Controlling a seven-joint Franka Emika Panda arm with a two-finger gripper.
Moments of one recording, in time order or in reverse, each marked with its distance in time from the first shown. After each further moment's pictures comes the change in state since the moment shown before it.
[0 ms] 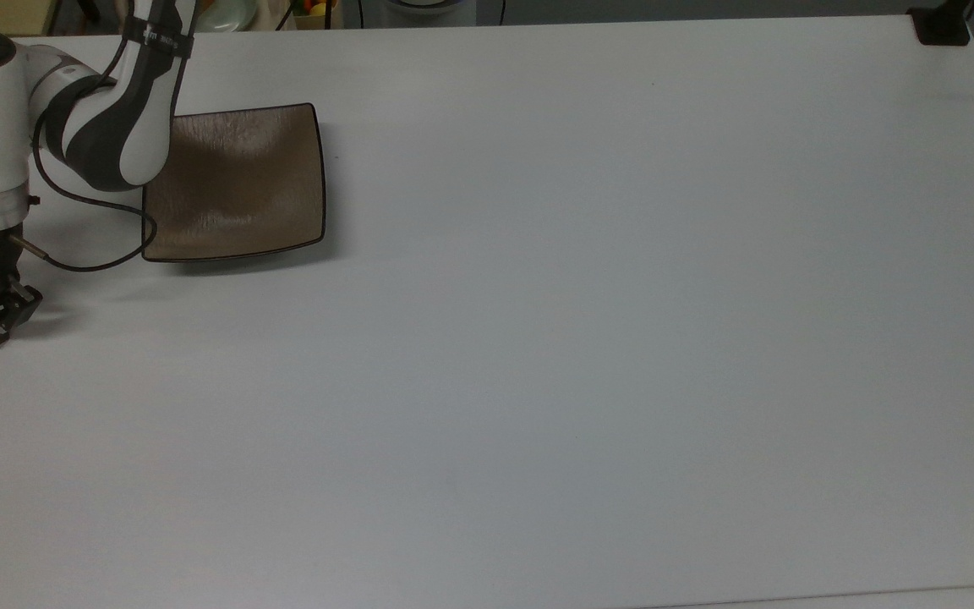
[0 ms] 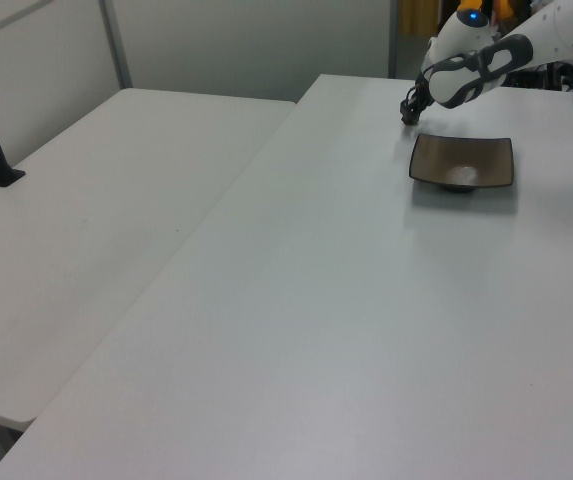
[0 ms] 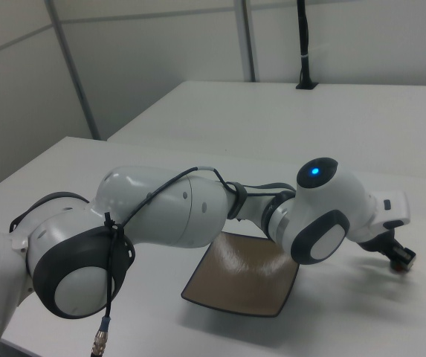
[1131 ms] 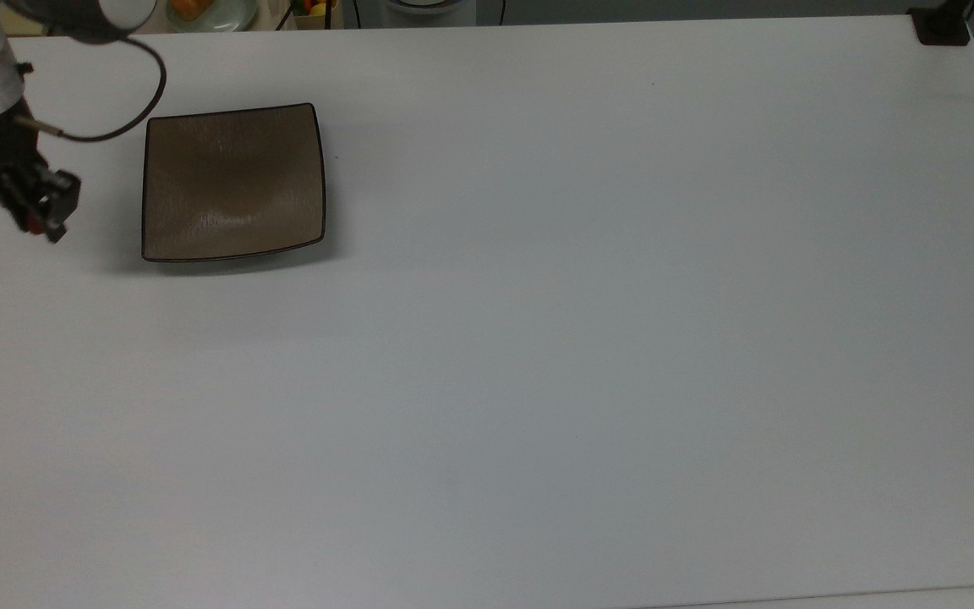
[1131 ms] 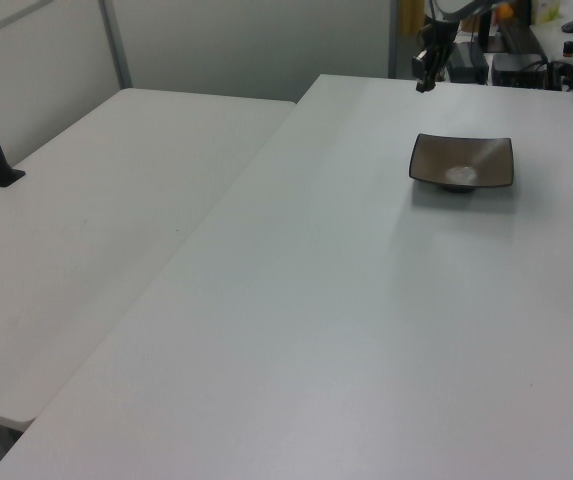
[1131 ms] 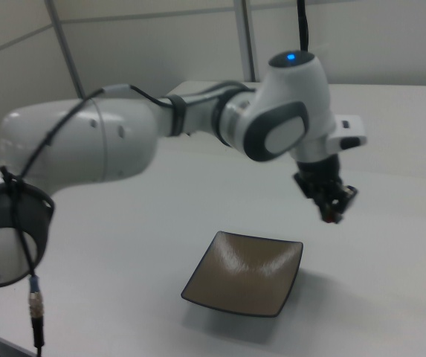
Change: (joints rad) arm 0.069 -0.336 0.026 -0.020 0.002 -0.685 -0.095
